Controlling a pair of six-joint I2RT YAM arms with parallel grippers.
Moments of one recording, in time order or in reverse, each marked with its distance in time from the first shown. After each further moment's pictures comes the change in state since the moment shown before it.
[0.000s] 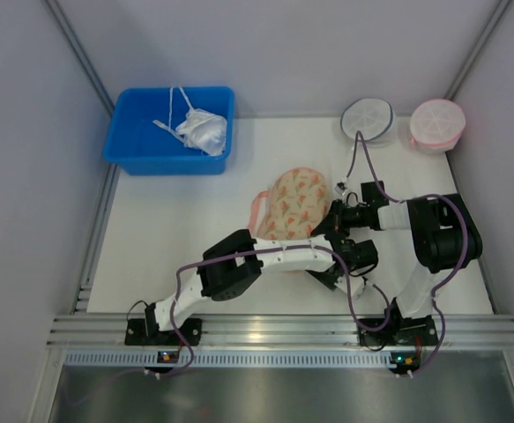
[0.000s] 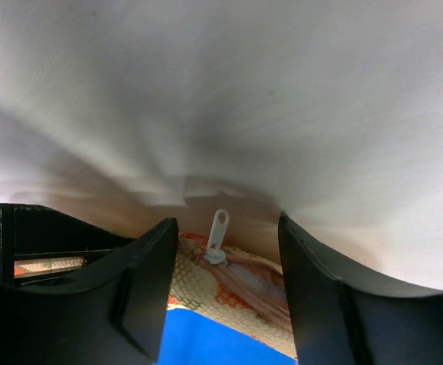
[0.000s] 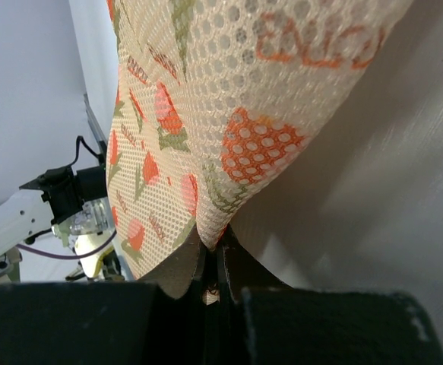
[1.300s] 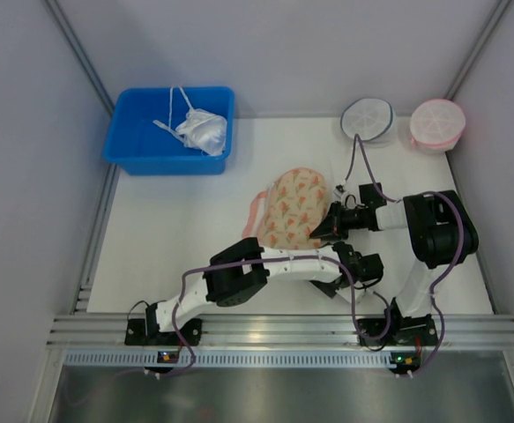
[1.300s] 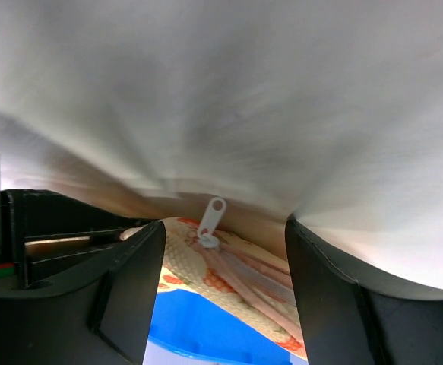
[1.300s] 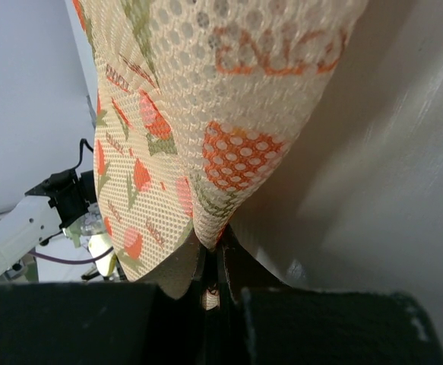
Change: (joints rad) left arm -0.059 0.053 0.053 -0.068 -0.104 -0.060; right arm 0.006 0.043 0.001 0.020 -0.001 0.037
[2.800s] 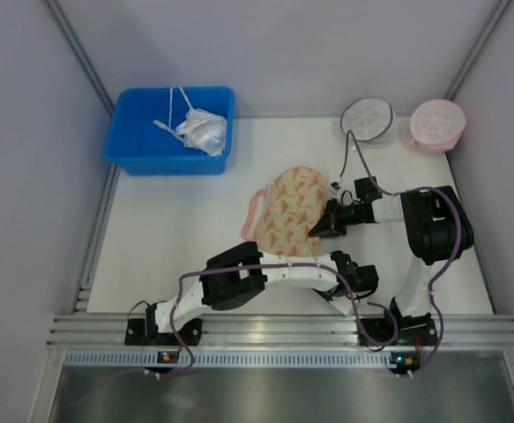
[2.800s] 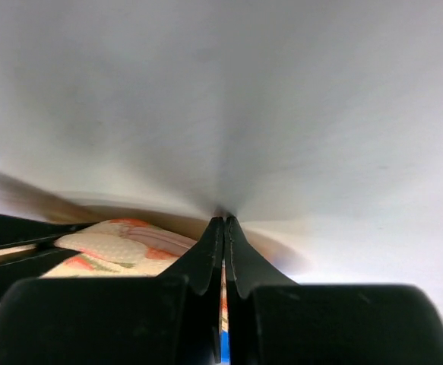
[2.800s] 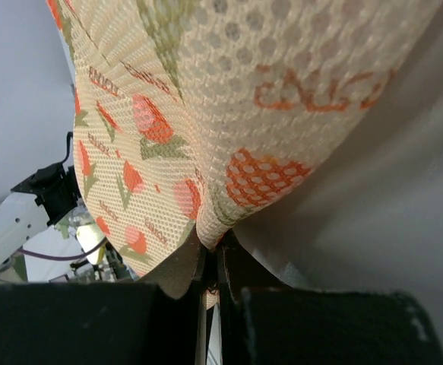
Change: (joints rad) left arm -0.039 -0.036 -0.089 -0.032 0.042 -0.037; right arm 0.010 0.039 0.091 -0.126 0.016 -0.076
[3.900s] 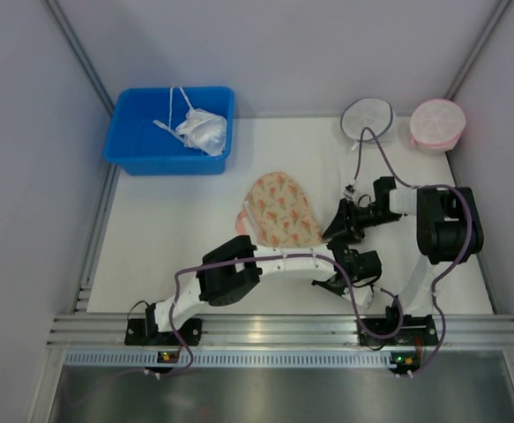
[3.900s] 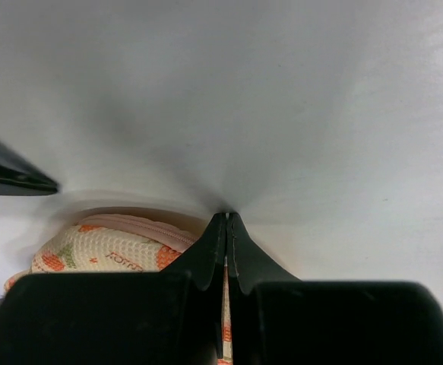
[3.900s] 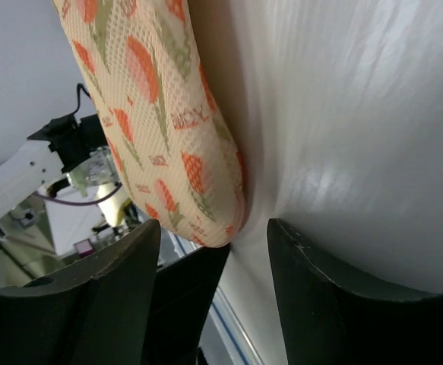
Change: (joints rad) left arm 0.044 -0.039 0.020 0.085 0.188 -0.136; right arm -0.149 -0.019 0.108 -0.501 -0.059 -0.385
